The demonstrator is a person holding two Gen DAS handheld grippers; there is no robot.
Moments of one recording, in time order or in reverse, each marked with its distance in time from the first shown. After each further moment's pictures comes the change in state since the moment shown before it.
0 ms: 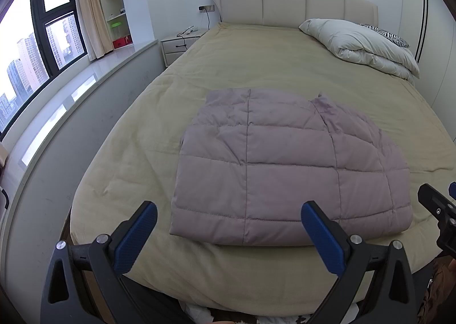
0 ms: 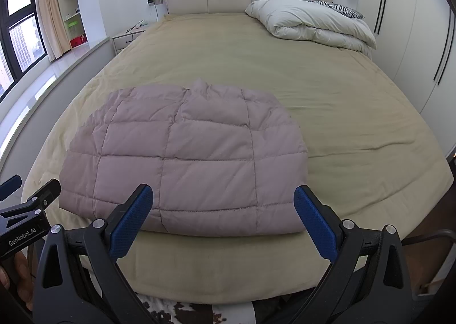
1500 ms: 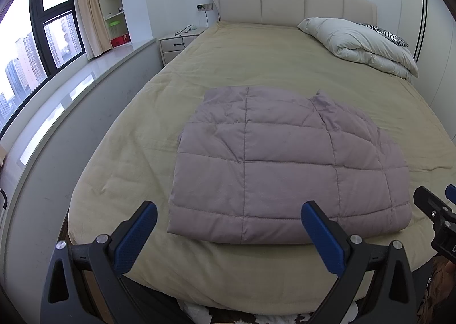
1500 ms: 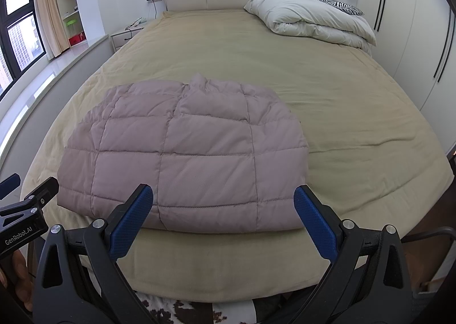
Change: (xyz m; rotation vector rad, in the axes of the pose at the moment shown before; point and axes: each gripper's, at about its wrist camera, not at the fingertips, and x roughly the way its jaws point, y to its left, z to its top) left arm 0.002 0.002 -0.002 0.004 0.008 -0.012; right arm 0.004 -0.001 -0.005 0.002 0.014 0.000
